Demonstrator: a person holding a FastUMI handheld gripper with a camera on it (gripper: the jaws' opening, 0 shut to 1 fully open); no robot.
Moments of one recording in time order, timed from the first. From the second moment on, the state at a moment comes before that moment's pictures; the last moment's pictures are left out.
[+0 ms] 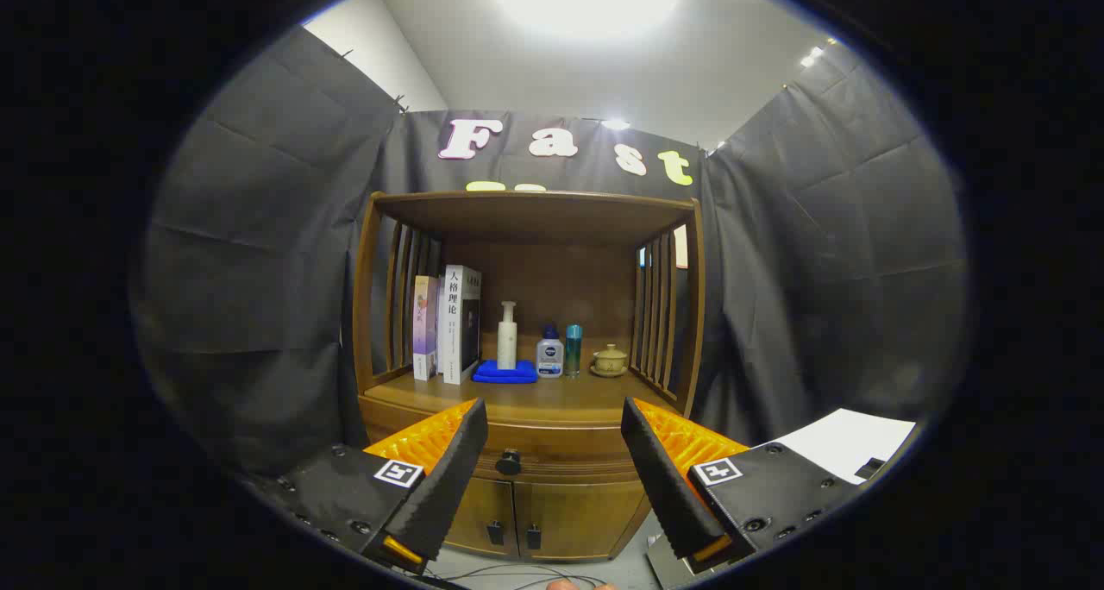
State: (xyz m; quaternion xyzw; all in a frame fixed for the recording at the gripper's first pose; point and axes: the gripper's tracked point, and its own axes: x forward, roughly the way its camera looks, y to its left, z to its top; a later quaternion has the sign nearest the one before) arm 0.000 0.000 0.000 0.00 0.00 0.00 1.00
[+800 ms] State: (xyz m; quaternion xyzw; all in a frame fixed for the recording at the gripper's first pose) arm 0.012 -0.005 -0.025 0.01 0.01 0.00 1.00
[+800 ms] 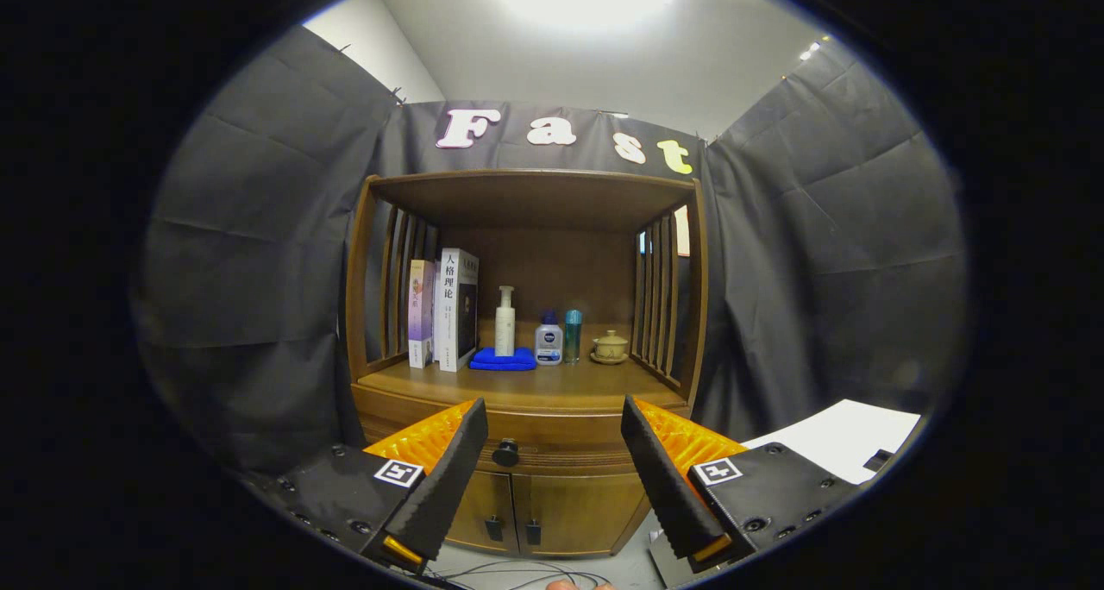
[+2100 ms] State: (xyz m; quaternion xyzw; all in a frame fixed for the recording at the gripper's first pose) arm 0.078 0.027 -0.117 0.00 0.08 0.04 1.00
